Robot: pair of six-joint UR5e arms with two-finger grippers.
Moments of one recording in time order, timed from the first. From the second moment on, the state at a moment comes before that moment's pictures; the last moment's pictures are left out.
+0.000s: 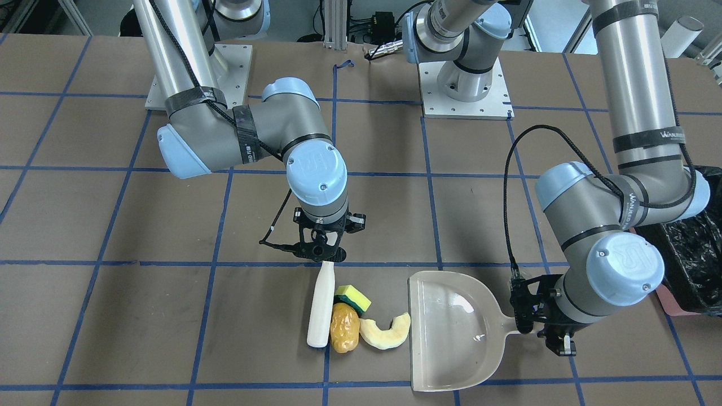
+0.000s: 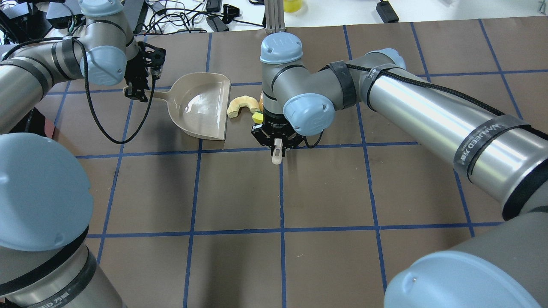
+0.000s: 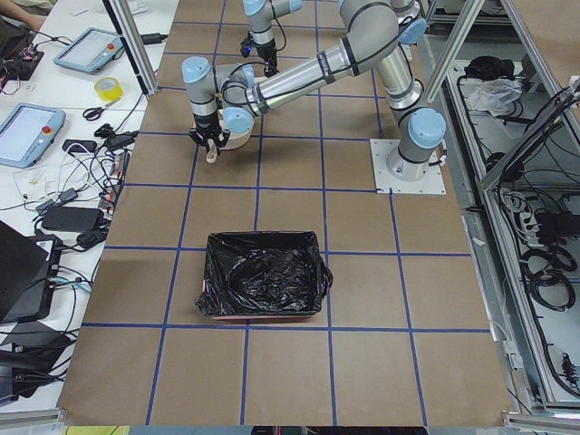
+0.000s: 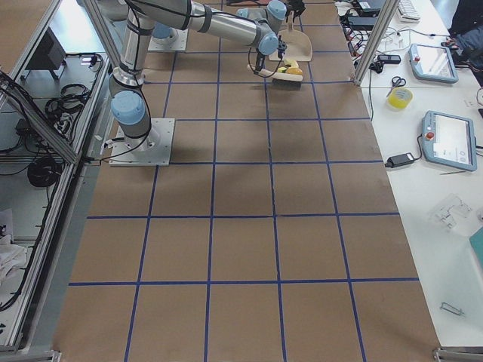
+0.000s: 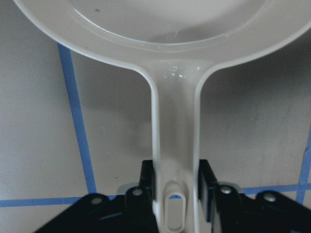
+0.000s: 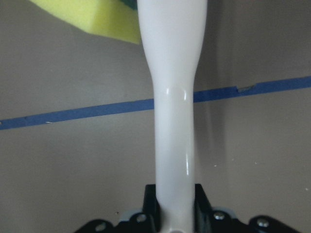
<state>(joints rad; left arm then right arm) -1.41 -2.17 -1.42 -1.11 1.72 1.76 1.94 -1.06 1.54 -1.89 -1.43 0.50</state>
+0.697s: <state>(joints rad) -1.41 -2.17 -1.42 -1.11 1.72 1.76 1.99 -0.97 1.43 -1.89 -1.40 0.55</state>
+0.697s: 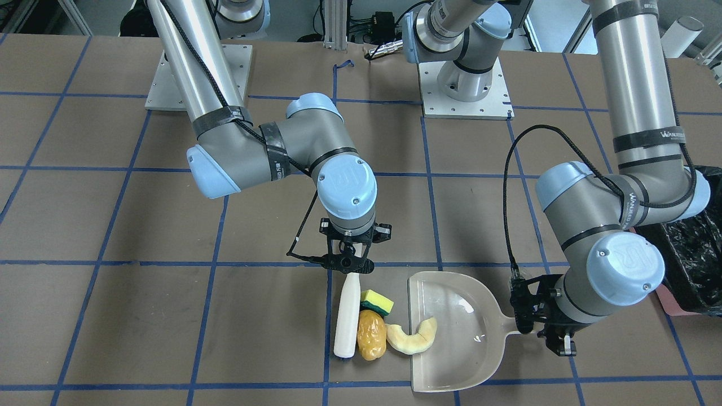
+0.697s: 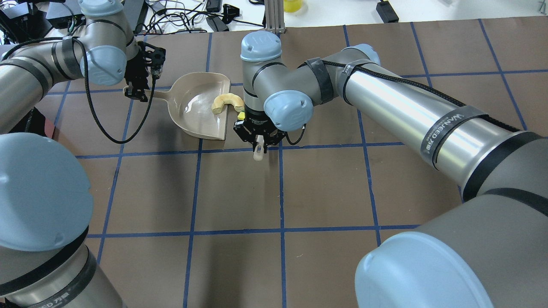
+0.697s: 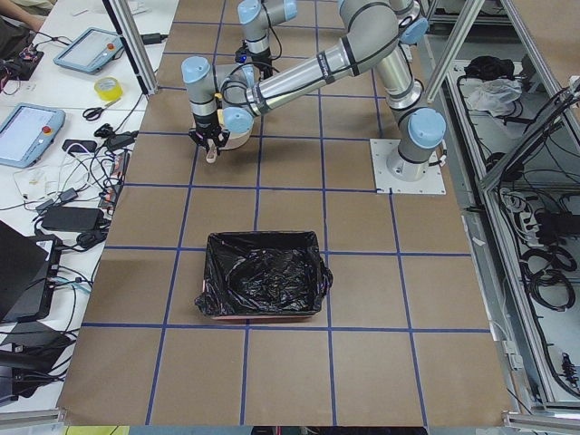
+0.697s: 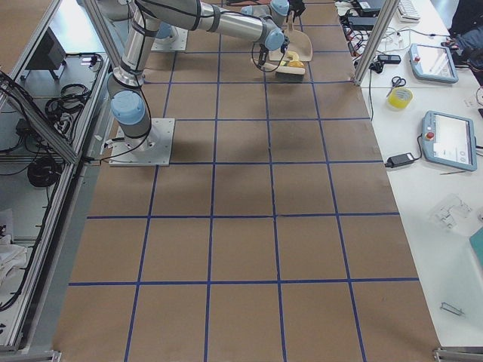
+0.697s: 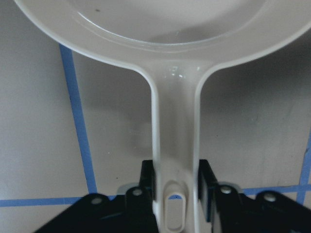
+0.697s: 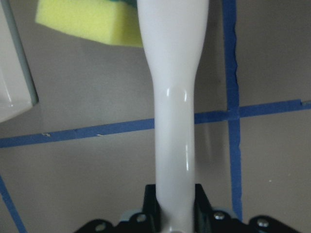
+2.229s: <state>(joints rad) -1.41 -2.17 -1.42 -1.11 1.71 1.76 2.14 -0.80 1.18 -2.02 -1.28 0.67</state>
